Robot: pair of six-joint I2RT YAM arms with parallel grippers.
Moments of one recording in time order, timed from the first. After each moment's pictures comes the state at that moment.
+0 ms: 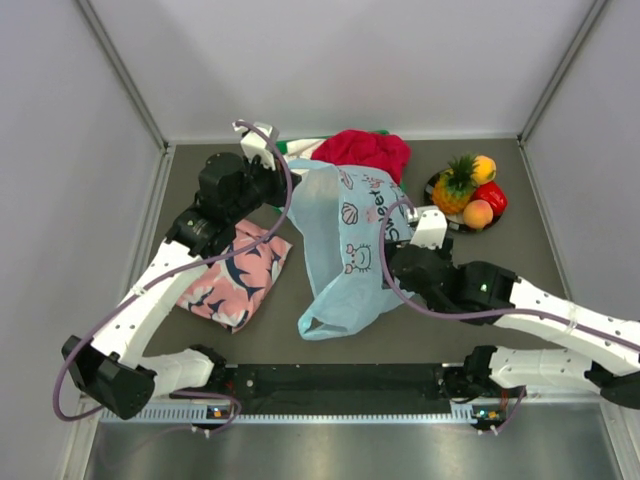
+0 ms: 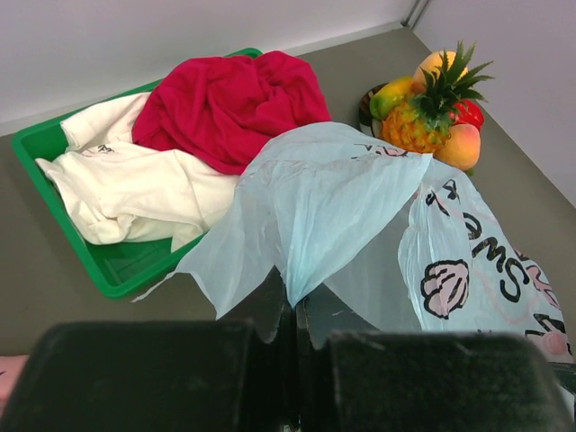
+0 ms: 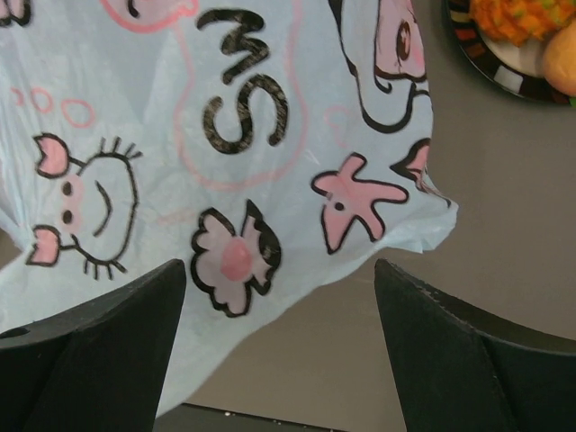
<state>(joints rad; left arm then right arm) -0.49 1.19 1.24 -0.24 0.13 -0.21 1.15 1.01 1.07 -0.88 0.76 0.71</state>
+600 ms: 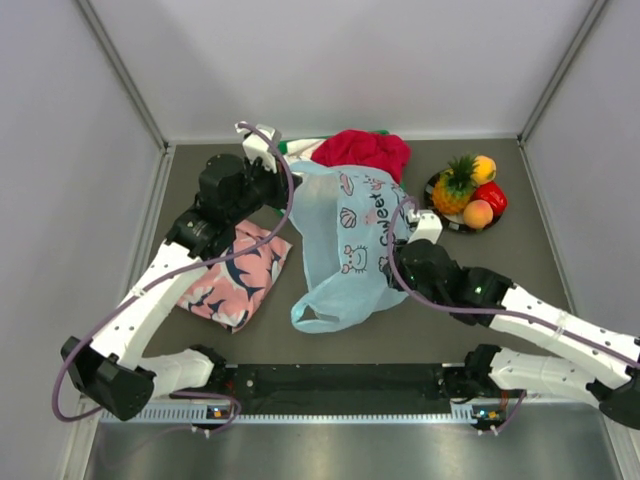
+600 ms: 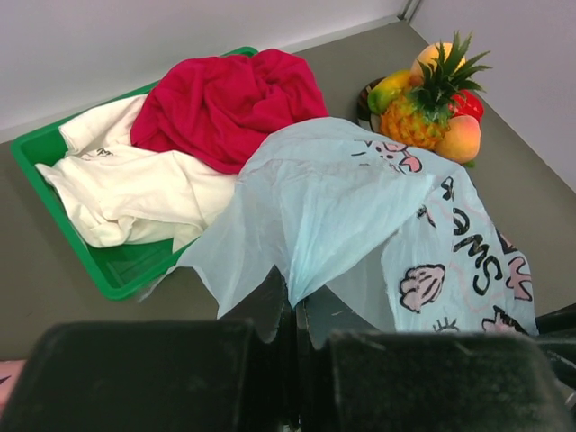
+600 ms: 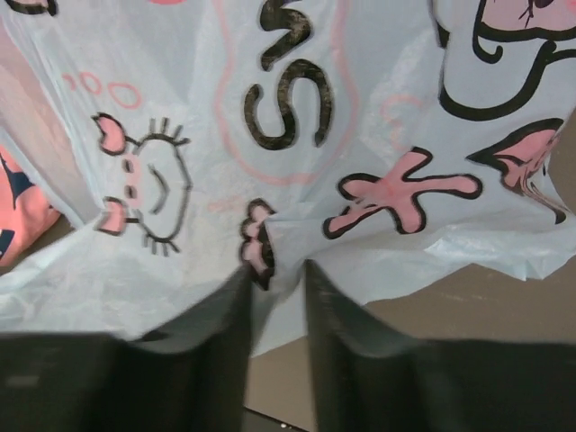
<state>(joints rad) -0.50 1.18 1.23 -0.24 0.14 -0.19 0.99 0.94 0.84 -0.57 0.46 0.70</state>
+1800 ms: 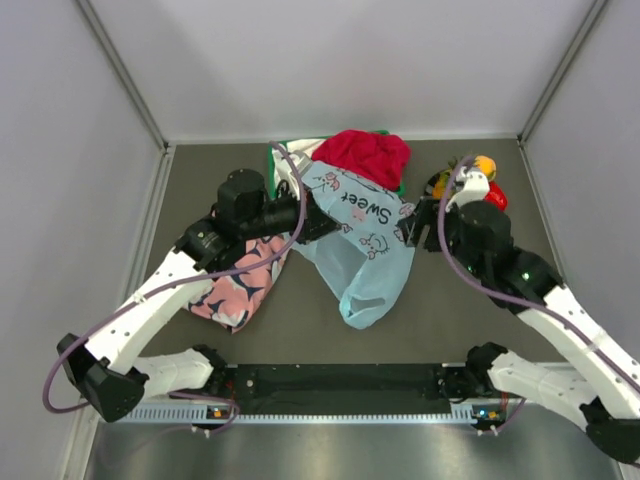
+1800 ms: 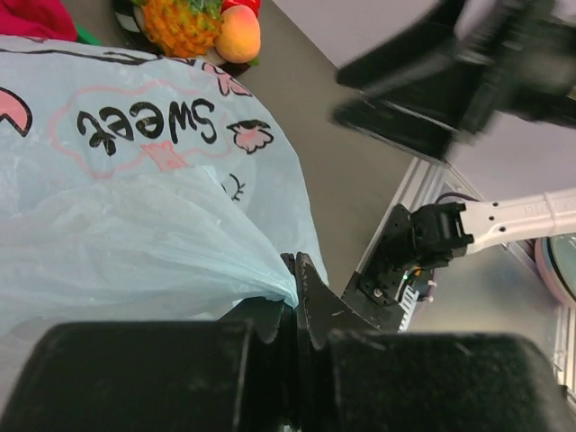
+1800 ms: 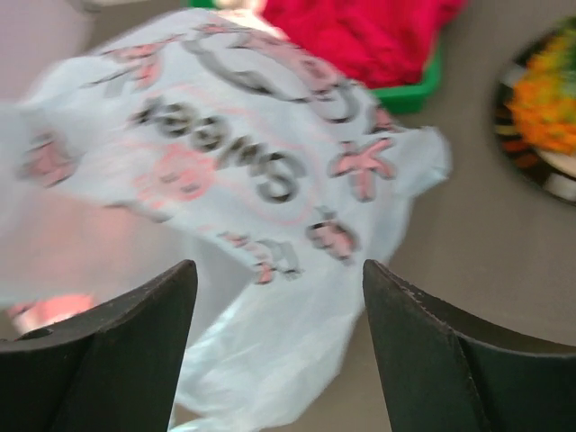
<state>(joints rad) -0.66 1.15 1.20 -0.32 0.48 -0.41 0.63 0.89 1.03 -0.54 0.27 0.46</state>
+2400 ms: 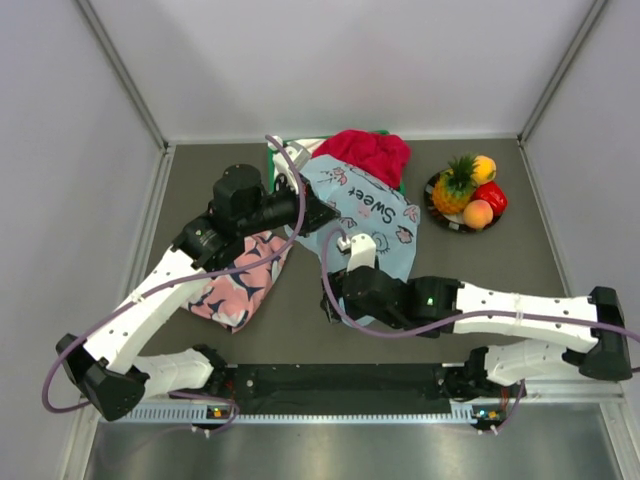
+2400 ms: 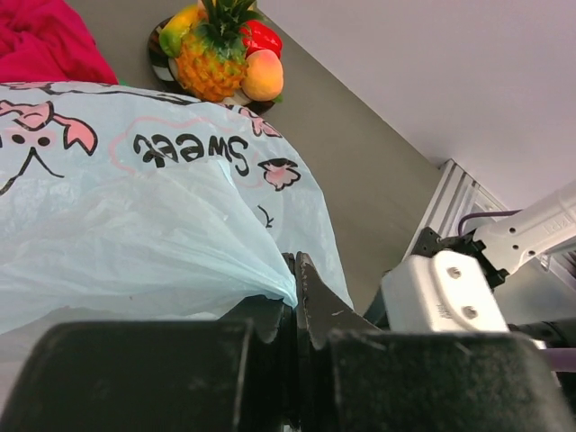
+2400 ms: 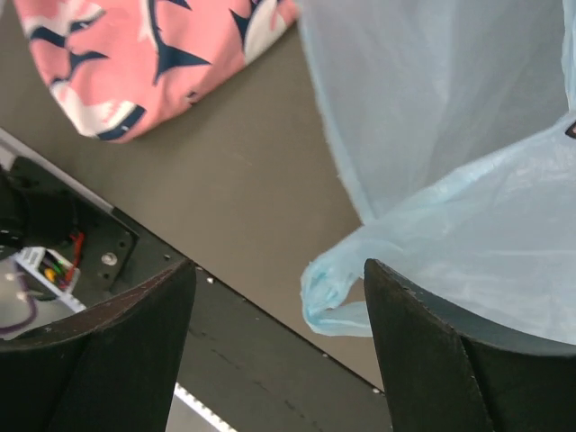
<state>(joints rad) -0.66 1.16 1.25 -0.29 0.42 -0.35 1.32 1.21 1.04 -0.55 0.46 0.70</state>
